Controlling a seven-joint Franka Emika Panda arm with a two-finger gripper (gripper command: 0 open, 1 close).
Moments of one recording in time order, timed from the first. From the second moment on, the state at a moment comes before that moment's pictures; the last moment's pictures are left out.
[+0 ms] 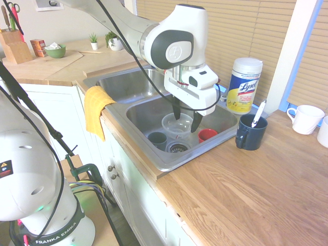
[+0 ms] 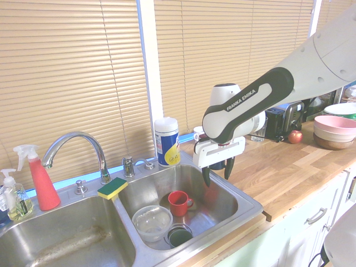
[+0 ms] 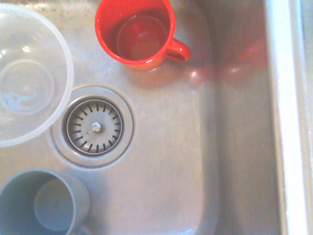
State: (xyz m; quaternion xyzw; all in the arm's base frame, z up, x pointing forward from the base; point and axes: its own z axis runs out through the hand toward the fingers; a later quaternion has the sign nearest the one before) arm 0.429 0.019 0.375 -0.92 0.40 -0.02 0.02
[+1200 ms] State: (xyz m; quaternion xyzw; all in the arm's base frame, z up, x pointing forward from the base) arm 0.474 -0.083 0.480 -0.89 0.38 -0.20 0.12
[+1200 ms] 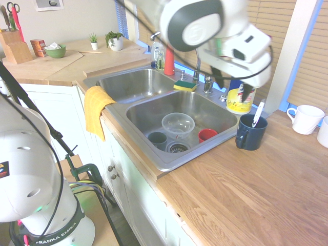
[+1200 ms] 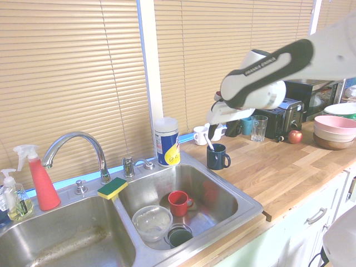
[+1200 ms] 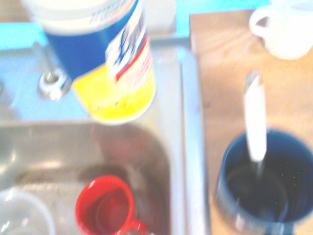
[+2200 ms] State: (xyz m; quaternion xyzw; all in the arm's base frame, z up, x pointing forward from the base) arm 0.575 -0.128 0.414 -0.92 0.34 -0.18 0.09
